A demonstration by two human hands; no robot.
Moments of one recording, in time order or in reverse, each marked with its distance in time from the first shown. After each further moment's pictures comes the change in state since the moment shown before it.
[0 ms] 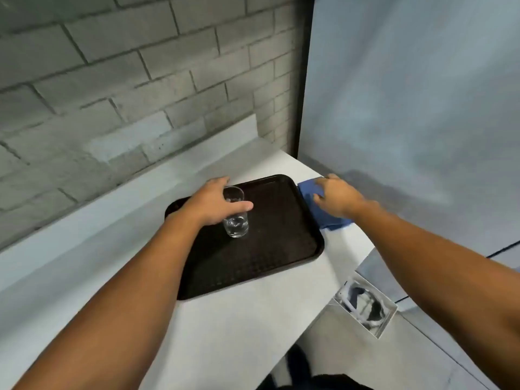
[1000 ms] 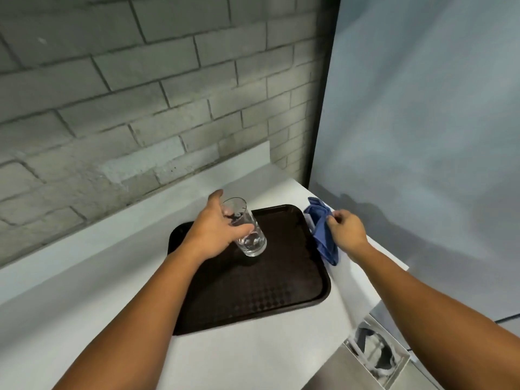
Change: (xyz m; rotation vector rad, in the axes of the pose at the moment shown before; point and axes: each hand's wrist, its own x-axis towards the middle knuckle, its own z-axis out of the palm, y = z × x) left_hand 0.014 -0.002 0.005 -0.323 0.193 -0.064; right_hand 0.025 0.011 0.021 0.670 0.218 0.288
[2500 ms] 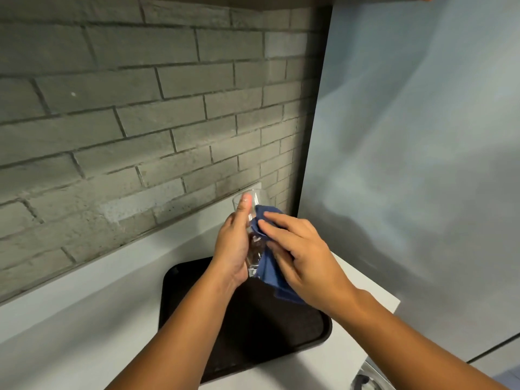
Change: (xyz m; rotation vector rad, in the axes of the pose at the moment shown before) left_hand -0.020 0.088 0.004 -1.169 -0.075 -0.073; right_hand -0.163 -0.173 -0.020 -0.168 0.071 -1.010
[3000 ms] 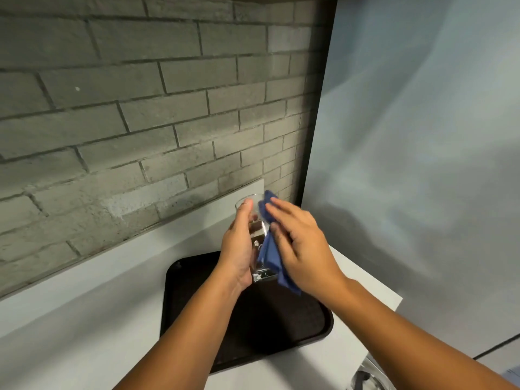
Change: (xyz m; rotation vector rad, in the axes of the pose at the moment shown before) left_hand 0.000 -0.018 -0.010 0.039 0.006 -0.055; right_hand 0.017 -0.012 0.005 0.033 0.031 0.197
